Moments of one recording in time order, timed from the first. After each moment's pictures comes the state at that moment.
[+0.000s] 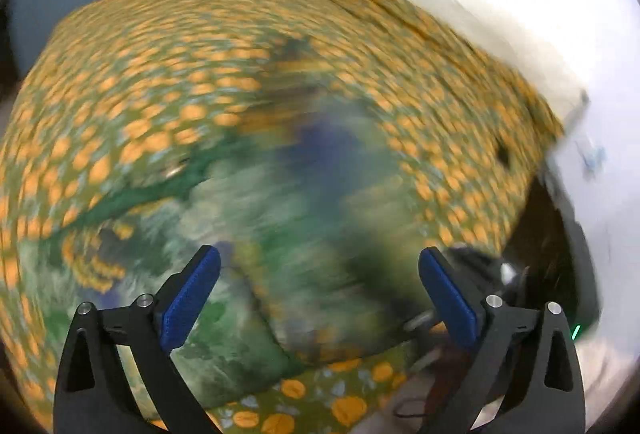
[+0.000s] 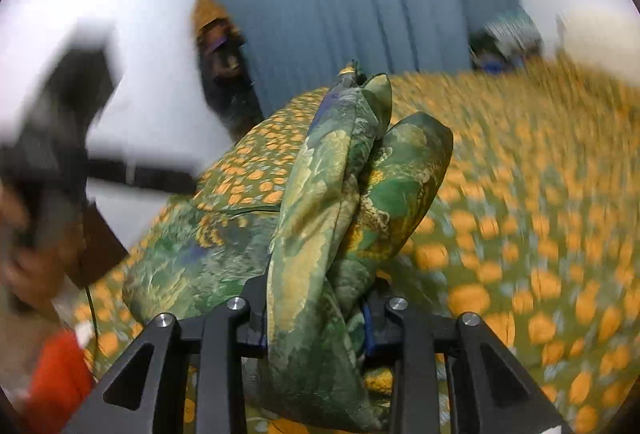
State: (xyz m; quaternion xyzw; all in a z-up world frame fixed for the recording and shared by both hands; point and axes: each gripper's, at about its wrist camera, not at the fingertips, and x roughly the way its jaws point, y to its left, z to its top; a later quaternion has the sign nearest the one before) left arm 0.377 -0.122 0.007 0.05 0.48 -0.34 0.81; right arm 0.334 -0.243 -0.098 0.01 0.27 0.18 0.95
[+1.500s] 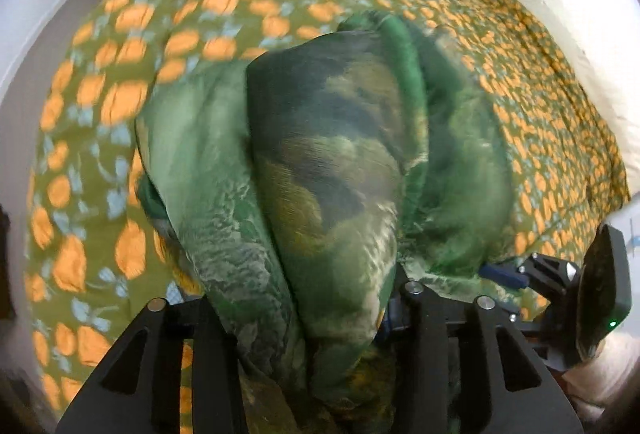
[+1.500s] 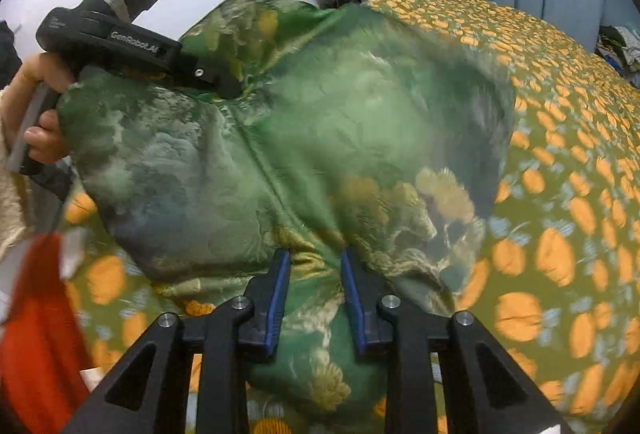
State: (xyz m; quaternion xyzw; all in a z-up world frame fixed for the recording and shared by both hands) left arm 0.436 0.175 -0.165 -0.08 0.56 -0.17 0.81; right arm 0.408 -0.051 -0.227 -0.08 0.43 0.31 0.85
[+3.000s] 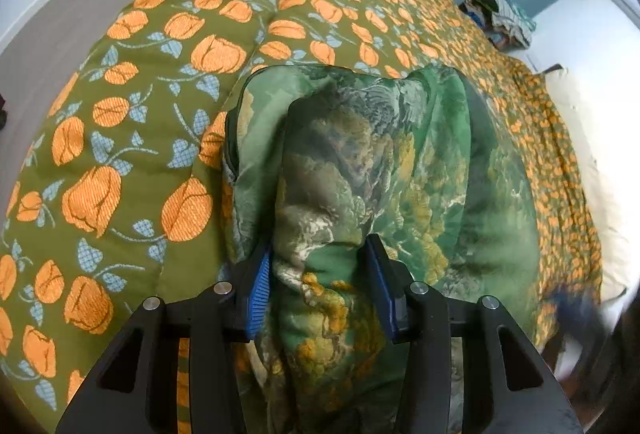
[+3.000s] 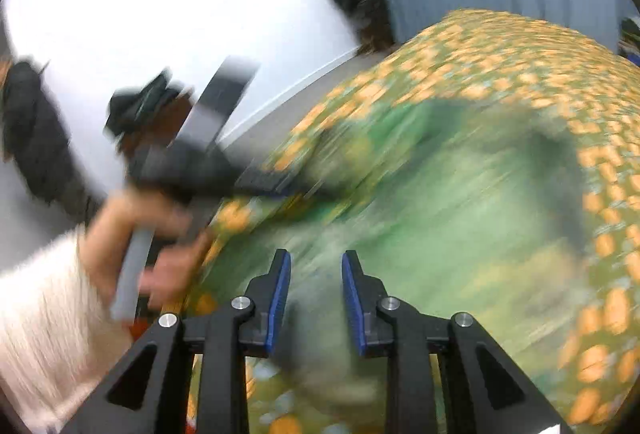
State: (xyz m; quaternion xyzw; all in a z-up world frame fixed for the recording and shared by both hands) left arm 0.429 0.254 -0.187 -0.23 0.53 -0.09 0.81; right arm 0.423 0.025 -0.139 0.02 0.41 0.35 0.84
